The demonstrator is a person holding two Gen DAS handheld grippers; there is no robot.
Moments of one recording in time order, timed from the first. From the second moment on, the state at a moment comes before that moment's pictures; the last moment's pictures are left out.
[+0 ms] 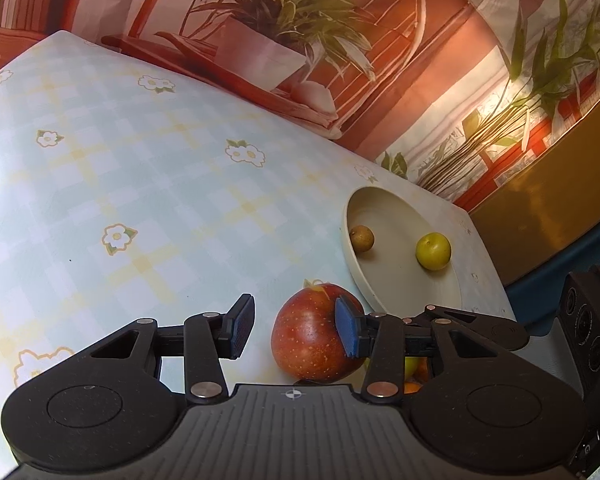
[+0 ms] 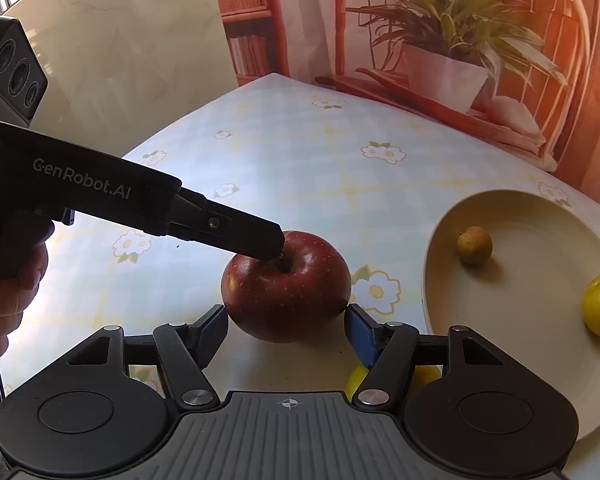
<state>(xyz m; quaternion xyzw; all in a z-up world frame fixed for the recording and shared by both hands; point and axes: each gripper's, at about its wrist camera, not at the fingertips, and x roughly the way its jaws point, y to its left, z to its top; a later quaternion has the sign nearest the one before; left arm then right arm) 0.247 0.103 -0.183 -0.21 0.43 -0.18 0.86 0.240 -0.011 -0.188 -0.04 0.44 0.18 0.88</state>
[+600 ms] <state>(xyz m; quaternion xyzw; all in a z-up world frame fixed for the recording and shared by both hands) 0.251 0.100 -0.195 -0.23 0.45 -0.21 0.84 0.240 -0.011 -0.189 -0.05 0.43 0.18 0.88</state>
